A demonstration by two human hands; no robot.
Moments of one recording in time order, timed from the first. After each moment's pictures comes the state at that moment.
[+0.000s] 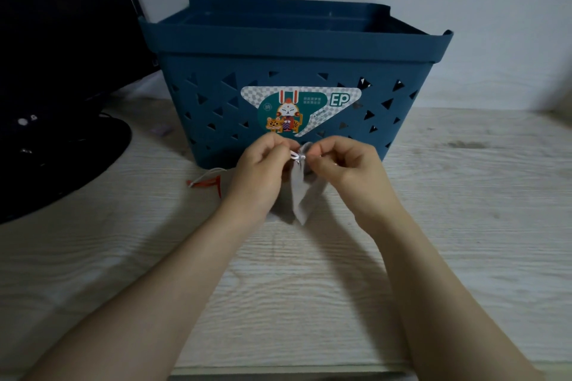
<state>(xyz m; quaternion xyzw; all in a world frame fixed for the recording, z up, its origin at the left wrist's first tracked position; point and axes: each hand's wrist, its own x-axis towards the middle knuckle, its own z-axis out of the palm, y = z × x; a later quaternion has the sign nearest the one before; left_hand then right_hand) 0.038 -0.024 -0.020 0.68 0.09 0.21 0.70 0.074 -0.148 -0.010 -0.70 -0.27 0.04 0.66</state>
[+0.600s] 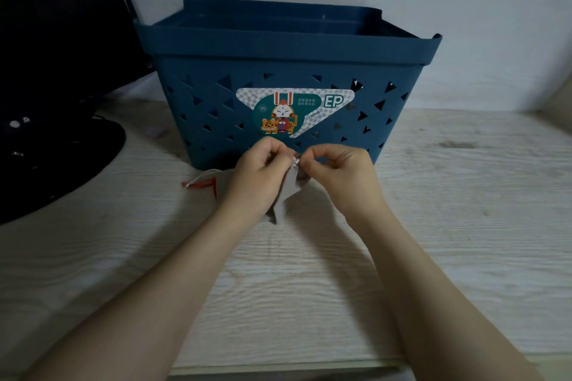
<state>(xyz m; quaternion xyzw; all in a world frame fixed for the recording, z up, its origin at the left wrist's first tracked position) 0.032 -0.024 -0.019 0.76 0.08 0.22 0.61 0.080 -0.144 -0.020 -0.76 -0.26 -0.04 0.60</state>
